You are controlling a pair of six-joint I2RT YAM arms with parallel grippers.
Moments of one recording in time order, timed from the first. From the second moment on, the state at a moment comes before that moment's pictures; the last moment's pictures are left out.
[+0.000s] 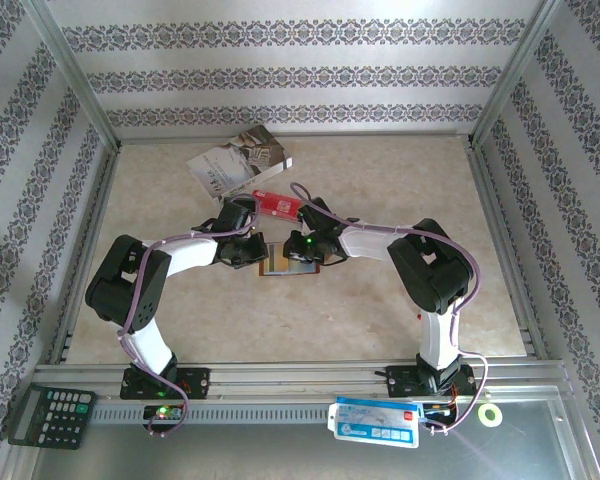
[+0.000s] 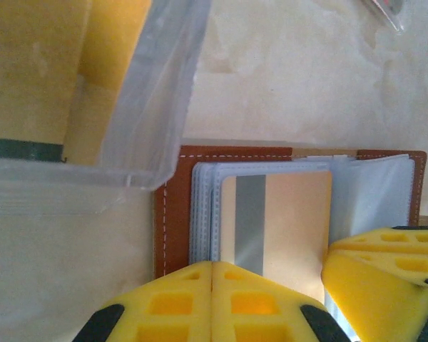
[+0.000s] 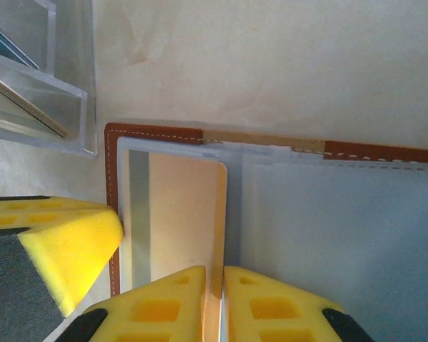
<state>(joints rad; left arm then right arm) -0.39 1.73 0.89 -0.18 0.31 -0.70 0.63 1.94 1.13 -0.16 -0.38 0.82</state>
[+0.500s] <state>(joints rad) -0.39 1.73 0.89 -0.17 0.30 -0.69 0.62 1.94 1.10 -0.10 -0.41 0.84</state>
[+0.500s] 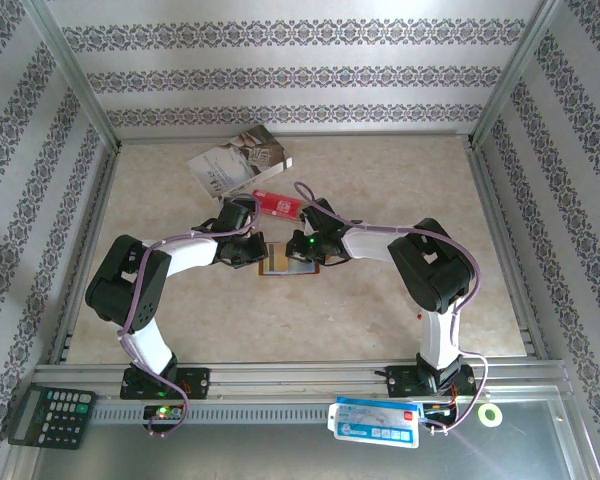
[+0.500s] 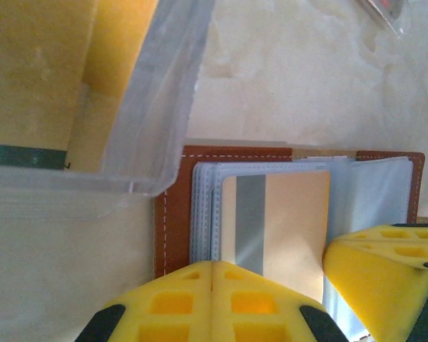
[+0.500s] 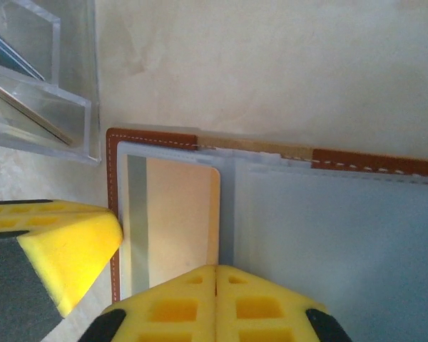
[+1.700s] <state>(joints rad) -0.40 1.73 0.89 -0.17 0.29 -0.68 0.60 1.93 1.06 -0.08 -0.42 0.84</state>
